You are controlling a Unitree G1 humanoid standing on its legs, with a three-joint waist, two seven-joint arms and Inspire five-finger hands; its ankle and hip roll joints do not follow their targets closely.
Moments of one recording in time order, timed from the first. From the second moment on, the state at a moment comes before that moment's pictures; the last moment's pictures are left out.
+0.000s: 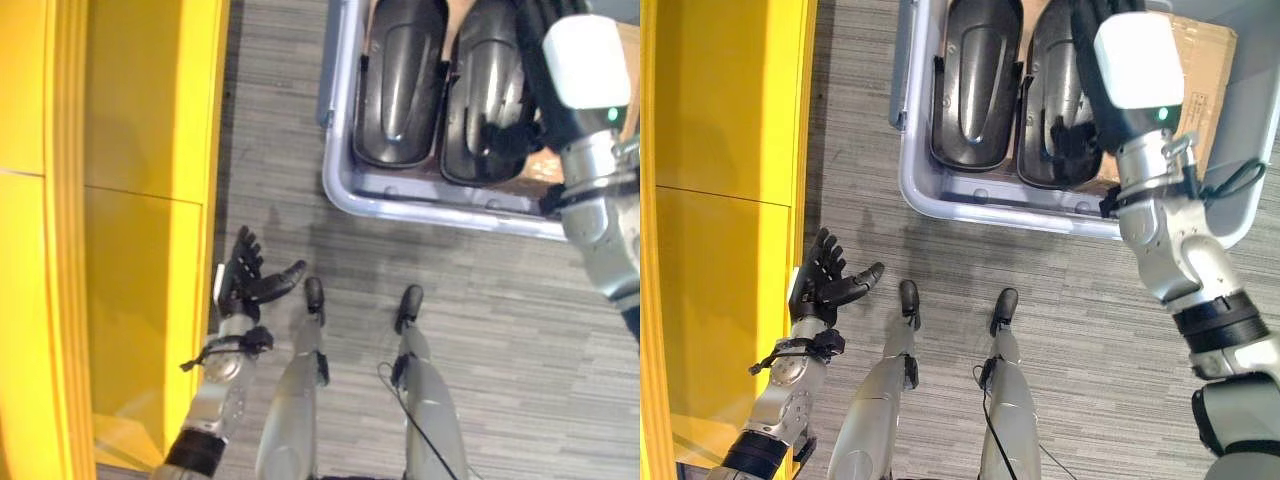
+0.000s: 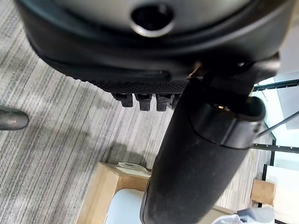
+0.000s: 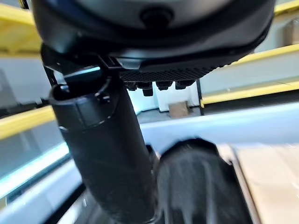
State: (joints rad) left arm -0.14 0.32 -0.16 0.20 -0.54 -0.22 0.24; right arm -0.71 -0.94 0.31 0.14 -0.51 0.03 -0.34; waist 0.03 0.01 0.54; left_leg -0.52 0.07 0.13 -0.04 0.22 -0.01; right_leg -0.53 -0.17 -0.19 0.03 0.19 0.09
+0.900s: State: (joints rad) left arm -0.10 0.29 -0.15 0.16 -0.49 -0.19 0.26; right arm -0.43 -0.78 0.20 -0.05 -0.63 -0.02 -0.29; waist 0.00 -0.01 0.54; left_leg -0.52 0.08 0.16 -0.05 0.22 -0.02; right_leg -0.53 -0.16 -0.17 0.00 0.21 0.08
